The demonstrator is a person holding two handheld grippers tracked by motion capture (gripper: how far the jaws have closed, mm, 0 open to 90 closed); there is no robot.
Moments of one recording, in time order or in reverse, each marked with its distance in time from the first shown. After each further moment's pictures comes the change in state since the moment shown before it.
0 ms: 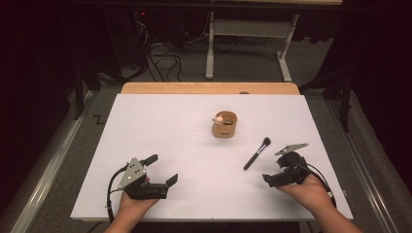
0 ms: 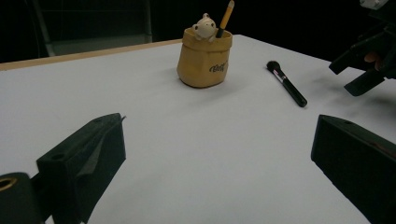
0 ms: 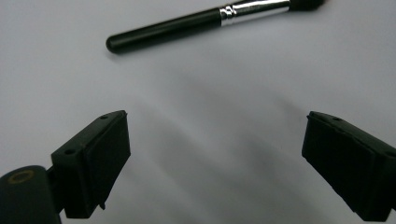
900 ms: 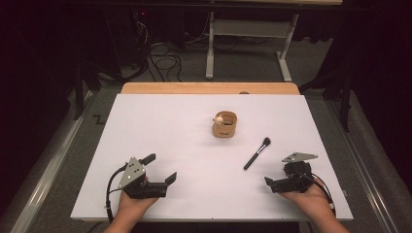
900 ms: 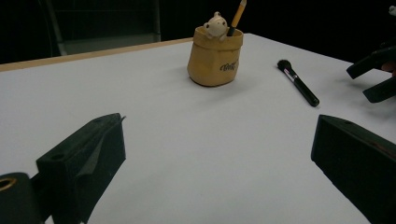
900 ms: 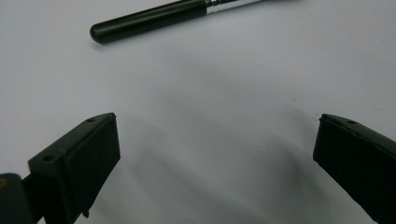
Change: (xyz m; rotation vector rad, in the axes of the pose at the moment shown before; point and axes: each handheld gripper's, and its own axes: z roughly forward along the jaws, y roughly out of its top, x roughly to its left) left arm 0.003 0.000 0.000 0.004 0.039 -0.001; right arm -0.006 -0.030 0.008 -0.138 -0.008 0.039
